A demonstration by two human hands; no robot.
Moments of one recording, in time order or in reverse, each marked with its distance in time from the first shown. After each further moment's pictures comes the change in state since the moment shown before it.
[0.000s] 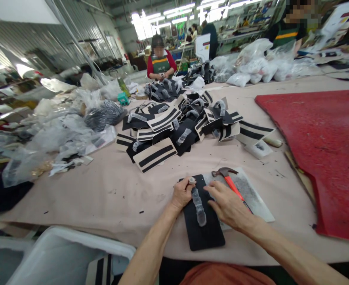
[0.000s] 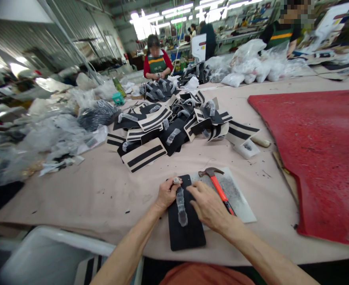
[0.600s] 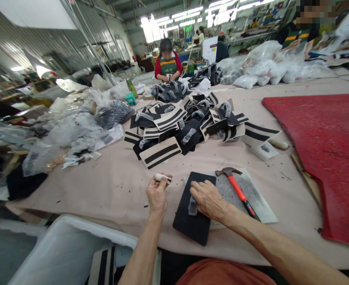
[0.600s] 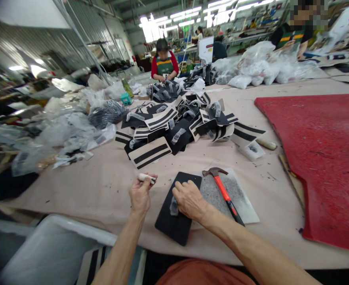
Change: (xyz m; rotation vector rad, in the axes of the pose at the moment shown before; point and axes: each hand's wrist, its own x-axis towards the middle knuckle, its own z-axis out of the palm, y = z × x) left_hand -0.013 0.045 -0.077 -0.631 0.687 -0.399; right_hand 0.057 -0.049 0.010 -0.217 -0.172 -0.204
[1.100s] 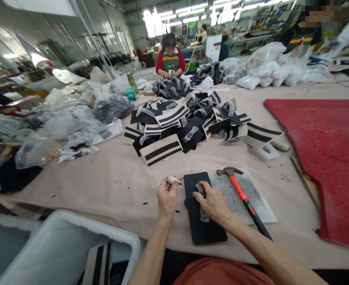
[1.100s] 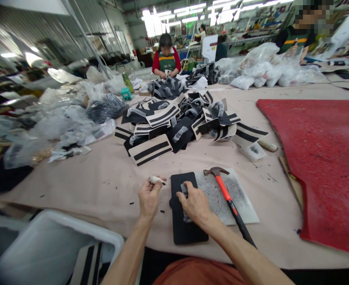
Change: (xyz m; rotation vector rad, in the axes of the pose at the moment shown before) left_hand -0.026 -0.017 0.007 0.206 -0.117 0.018; right_hand -0.011 -0.013 0.017 0.467 0.046 0.708
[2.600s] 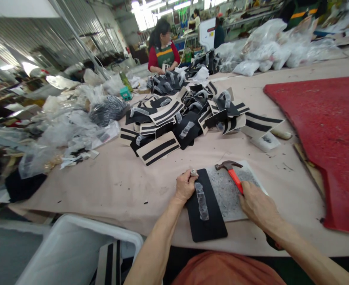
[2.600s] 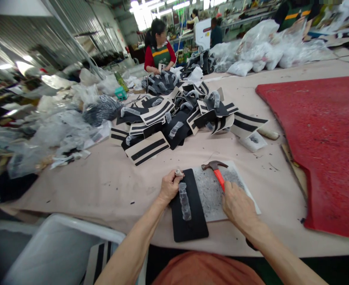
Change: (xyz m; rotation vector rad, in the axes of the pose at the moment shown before) left_hand 0.023 -0.048 0.046 0.460 -0.475 0.307; right_hand -0.028 0.114 -0.047 -0.447 0.045 0.111
